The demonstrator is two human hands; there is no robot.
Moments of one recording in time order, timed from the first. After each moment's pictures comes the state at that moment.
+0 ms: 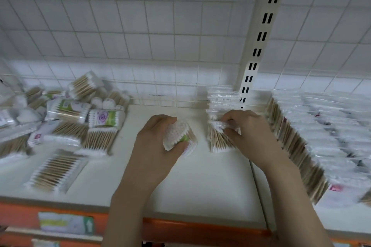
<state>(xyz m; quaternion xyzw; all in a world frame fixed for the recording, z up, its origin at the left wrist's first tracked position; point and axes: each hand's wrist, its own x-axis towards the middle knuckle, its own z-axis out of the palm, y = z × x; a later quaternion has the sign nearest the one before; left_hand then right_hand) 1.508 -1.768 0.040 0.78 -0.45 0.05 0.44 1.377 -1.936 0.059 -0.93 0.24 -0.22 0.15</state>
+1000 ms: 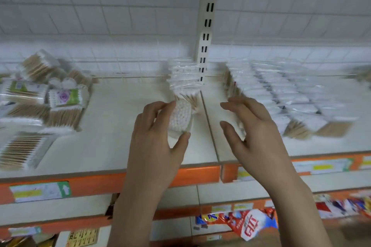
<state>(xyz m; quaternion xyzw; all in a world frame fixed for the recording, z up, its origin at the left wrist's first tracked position) 1.398 -1.751 0.058 0.77 -0.49 0.07 0.41 1.253 -1.860 0.070 -0.88 0.31 -0.32 0.15</state>
